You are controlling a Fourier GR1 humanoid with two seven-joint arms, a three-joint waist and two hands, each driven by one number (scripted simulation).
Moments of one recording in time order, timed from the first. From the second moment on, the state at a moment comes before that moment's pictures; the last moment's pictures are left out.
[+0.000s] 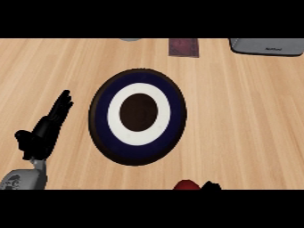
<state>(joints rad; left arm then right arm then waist) -0.10 0.23 0.01 -1.34 0.04 -0.04 -0.12 0.37 -0.13 0.86 -2.11 1.61 -0.48 0.78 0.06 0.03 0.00</state>
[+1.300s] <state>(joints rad) -0.09 0.24 0.03 -1.32 0.04 -0.05 -0.13 -0.22 -0.01 0.65 -1.67 1.16 -1.14 1.00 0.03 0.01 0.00</state>
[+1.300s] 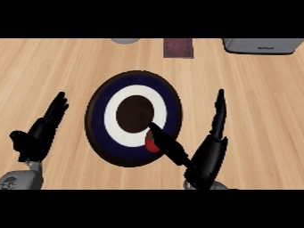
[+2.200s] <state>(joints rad) -0.07 0.23 0.06 -1.32 0.04 -0.05 -0.13 0.03 -0.34 0.91 -1.78 0.77 -1.45 0.62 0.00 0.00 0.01</state>
